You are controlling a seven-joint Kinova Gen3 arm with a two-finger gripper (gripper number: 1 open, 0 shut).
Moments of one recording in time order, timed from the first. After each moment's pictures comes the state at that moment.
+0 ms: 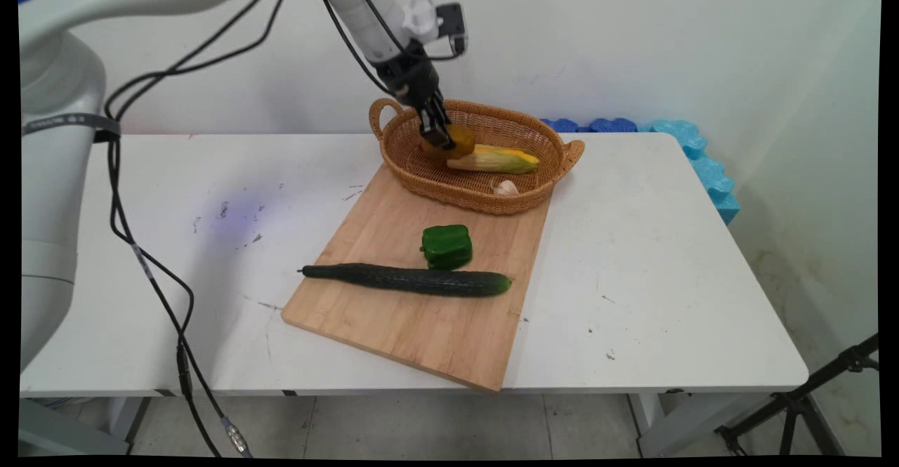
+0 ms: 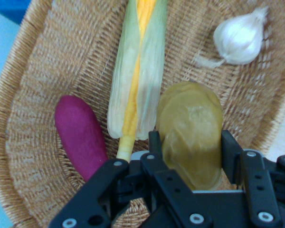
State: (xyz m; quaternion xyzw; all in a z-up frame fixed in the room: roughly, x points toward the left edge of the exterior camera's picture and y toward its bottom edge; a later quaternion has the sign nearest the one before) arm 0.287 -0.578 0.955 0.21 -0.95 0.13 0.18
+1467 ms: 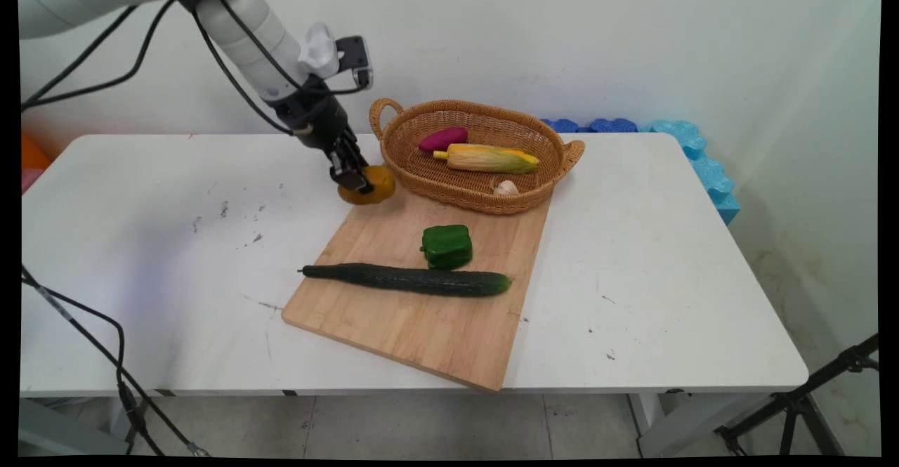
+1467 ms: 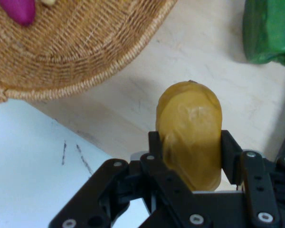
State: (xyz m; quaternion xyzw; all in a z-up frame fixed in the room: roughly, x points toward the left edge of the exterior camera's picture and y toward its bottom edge) arm 0.366 -0.463 0.945 0.29 -0.94 0.09 0.15
